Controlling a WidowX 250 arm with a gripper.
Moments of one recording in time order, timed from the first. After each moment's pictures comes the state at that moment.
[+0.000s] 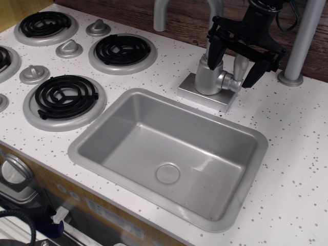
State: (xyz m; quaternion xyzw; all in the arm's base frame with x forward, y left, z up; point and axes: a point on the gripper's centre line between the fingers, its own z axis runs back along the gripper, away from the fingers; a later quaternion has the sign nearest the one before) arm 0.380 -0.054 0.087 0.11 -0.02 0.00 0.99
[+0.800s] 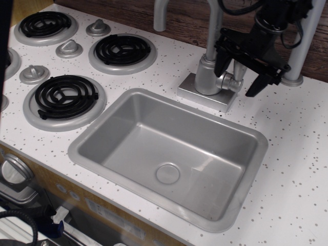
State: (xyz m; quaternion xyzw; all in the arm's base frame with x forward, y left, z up) arm 0.393 -0.064 0.069 0.13 -0.06 -0.04 0.99
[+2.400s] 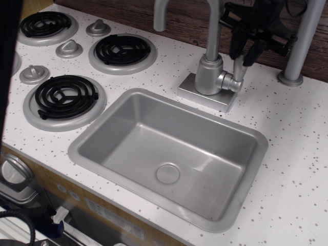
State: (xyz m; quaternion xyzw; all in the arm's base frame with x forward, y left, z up) arm 0.404 -0.059 0.089 0.09 -0.06 -0.01 0.99
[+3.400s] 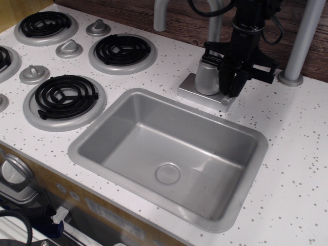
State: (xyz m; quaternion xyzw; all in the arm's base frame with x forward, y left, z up) arm 0.384 -0.058 0.053 0.01 -0.04 0.02 1.00
